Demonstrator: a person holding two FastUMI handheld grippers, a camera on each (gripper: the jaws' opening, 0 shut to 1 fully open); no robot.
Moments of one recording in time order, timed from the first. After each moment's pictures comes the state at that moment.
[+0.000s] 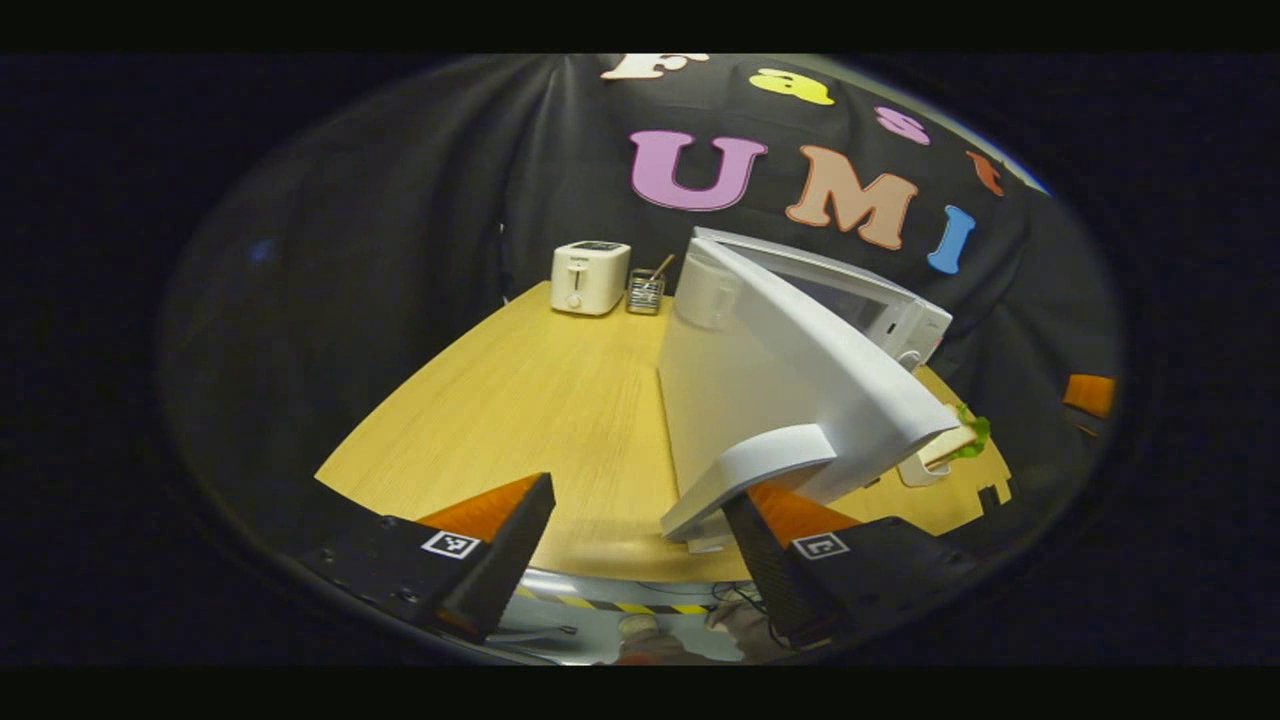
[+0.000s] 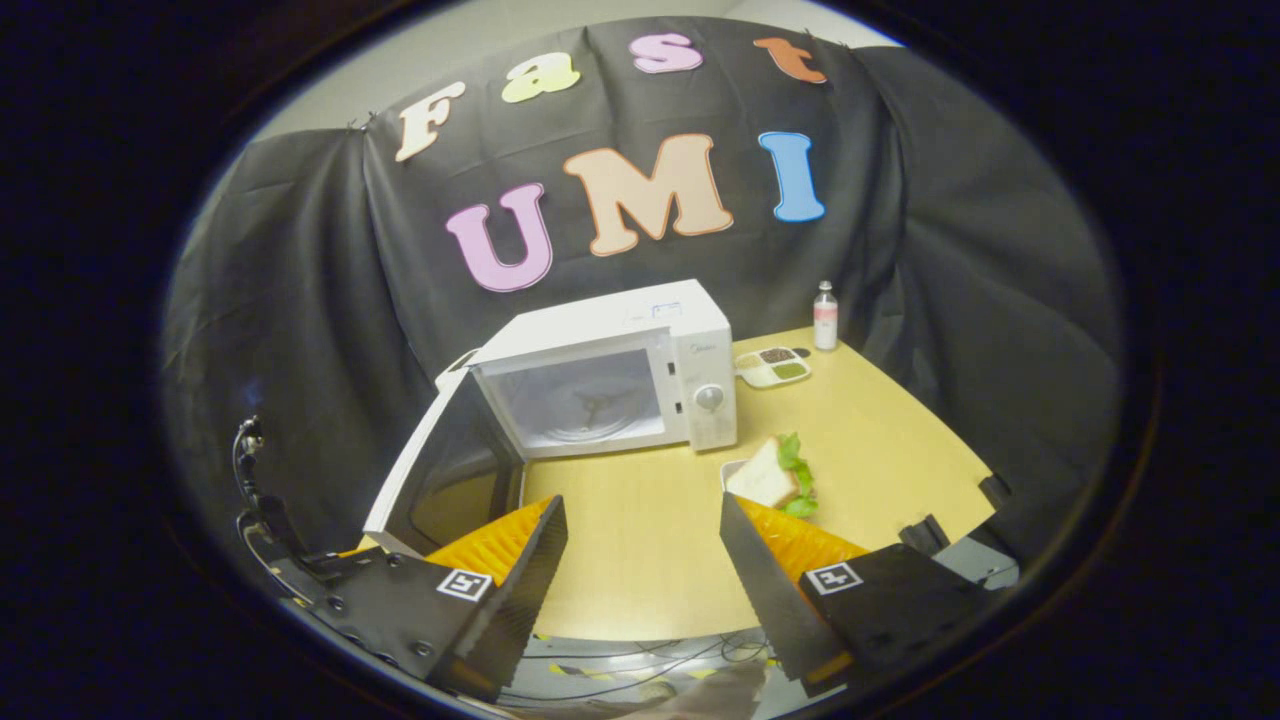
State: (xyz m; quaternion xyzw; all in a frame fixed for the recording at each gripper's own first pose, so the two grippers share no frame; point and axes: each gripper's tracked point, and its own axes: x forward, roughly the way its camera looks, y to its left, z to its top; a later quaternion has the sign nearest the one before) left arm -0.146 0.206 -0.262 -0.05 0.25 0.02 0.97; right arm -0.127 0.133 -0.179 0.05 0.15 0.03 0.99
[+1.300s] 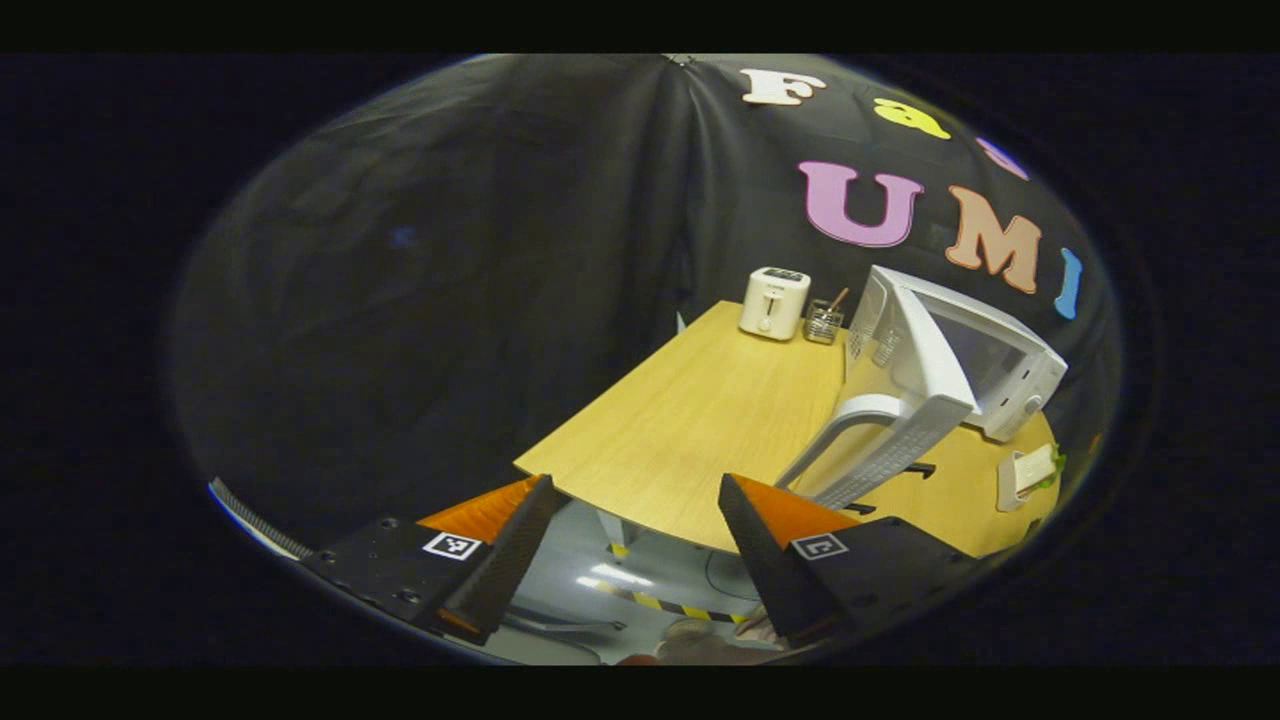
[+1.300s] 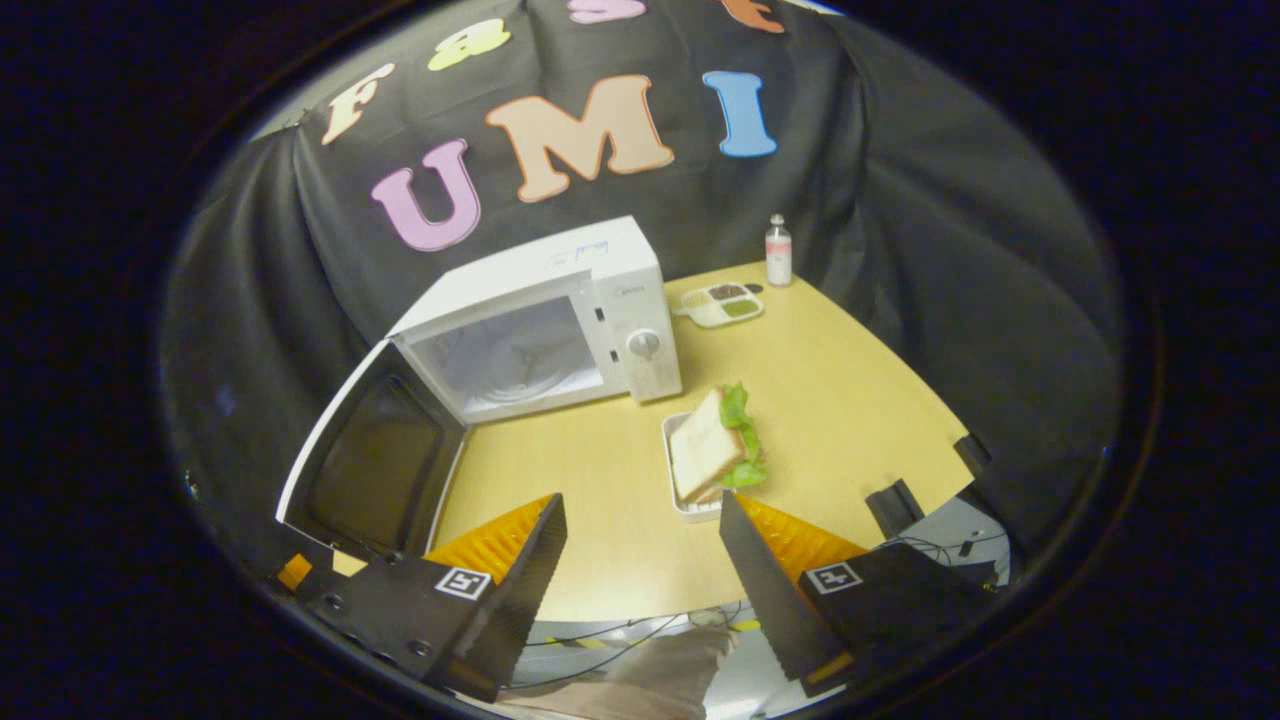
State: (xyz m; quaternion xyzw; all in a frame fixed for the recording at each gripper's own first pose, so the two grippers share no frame) left arm -0.232 0.347 -0.217 -0.03 0.21 0.25 0.94; right arm -0.089 0.054 -0.227 0.08 0.29 -0.03 0.95
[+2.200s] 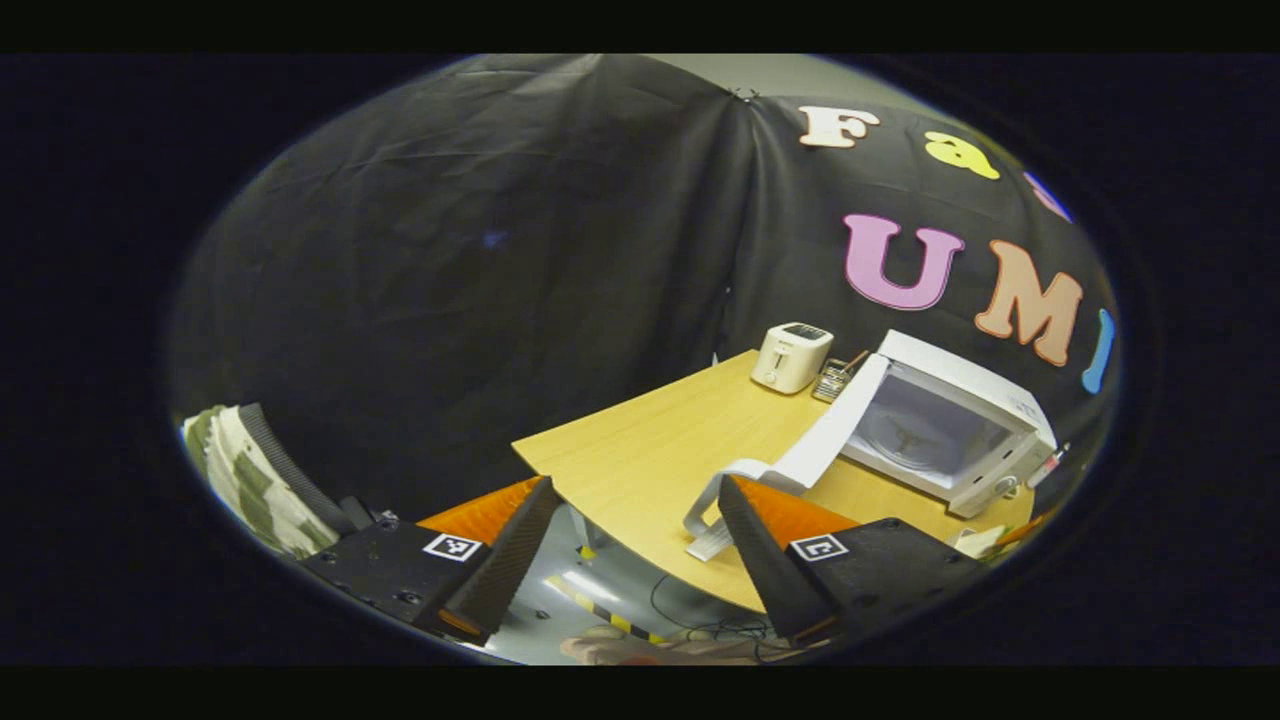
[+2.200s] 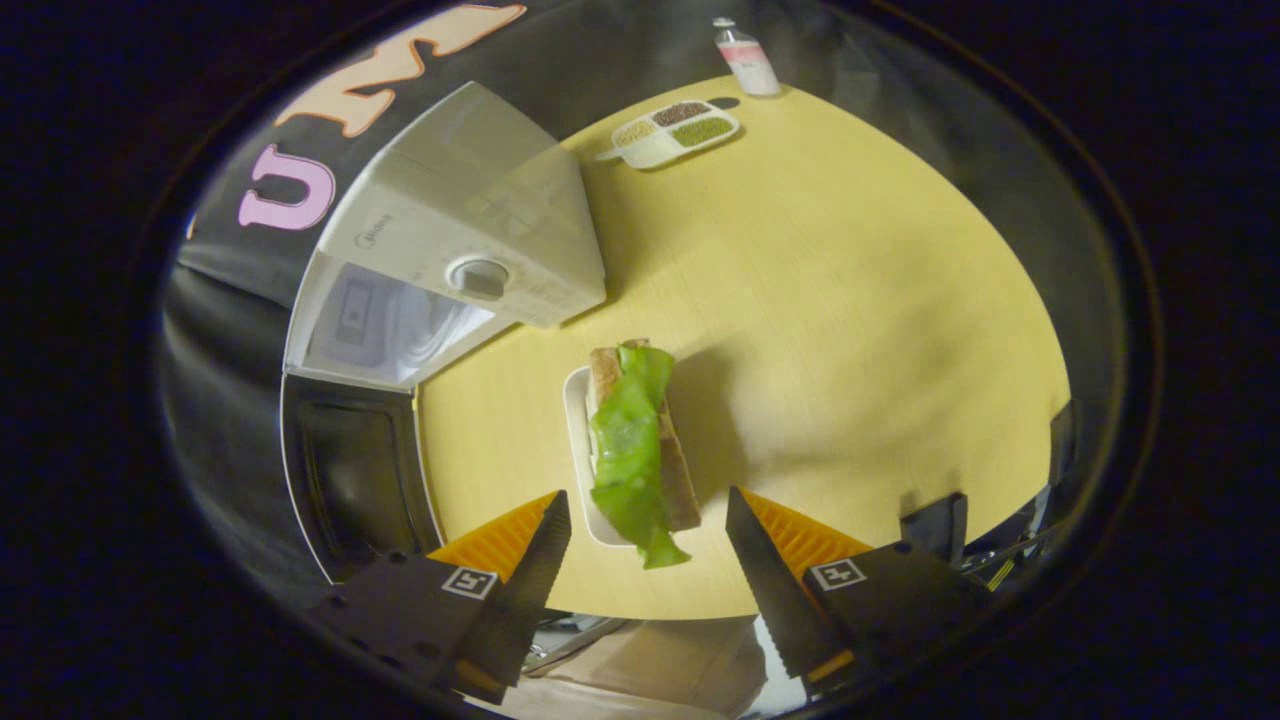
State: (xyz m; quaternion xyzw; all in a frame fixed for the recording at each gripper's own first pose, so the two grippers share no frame) left arm -0.239 0.224 -0.168 -0.11 0.14 0.37 0.91; right arm 0.032 -0.030 -0.332 0.19 0.54 0.04 0.82
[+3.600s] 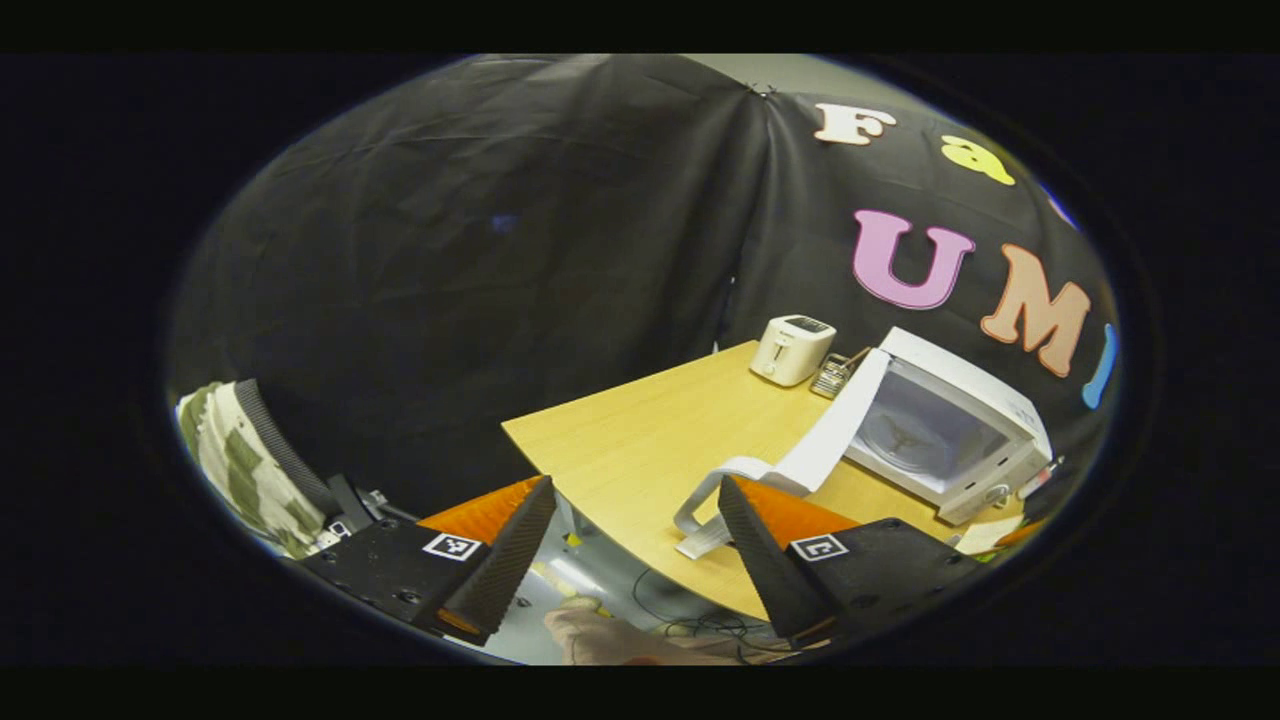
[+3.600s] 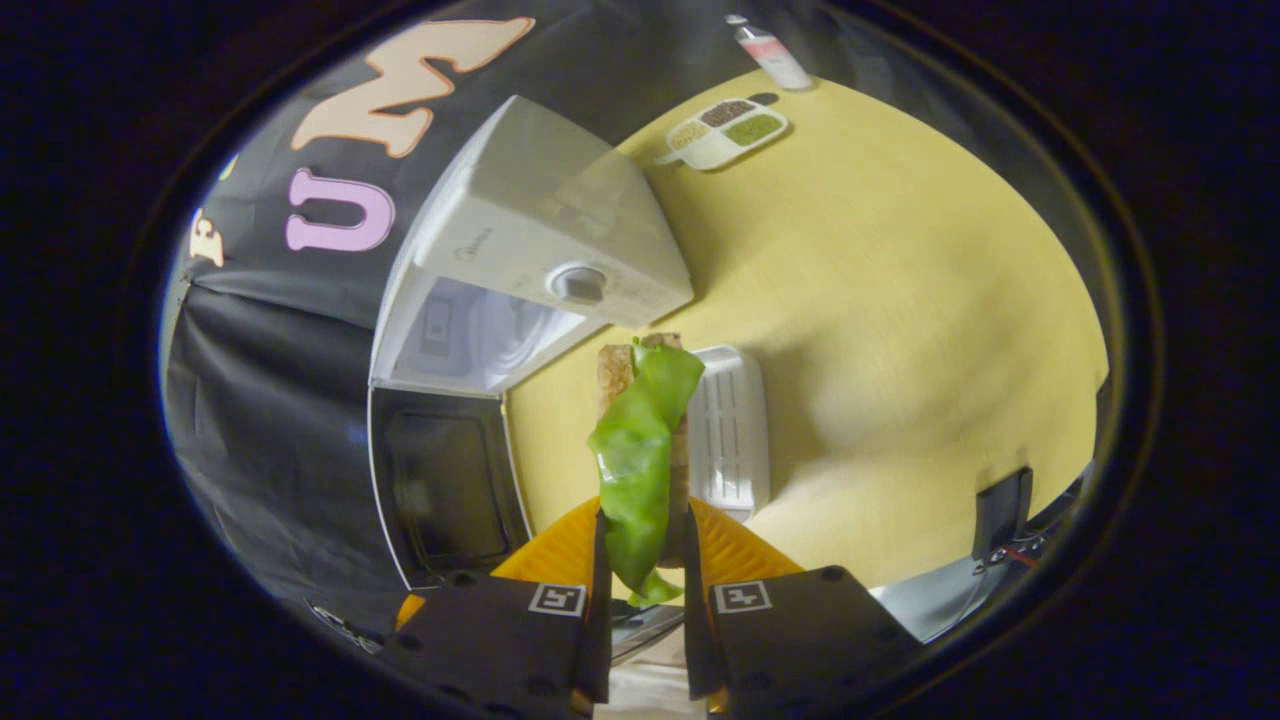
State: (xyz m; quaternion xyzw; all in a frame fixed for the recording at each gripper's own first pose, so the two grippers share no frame) left arm -0.222 0.224 -0.182 -0.13 0.16 0.35 0.91; right arm 0.019 0.032 -0.275 0.27 0.50 0.11 0.82
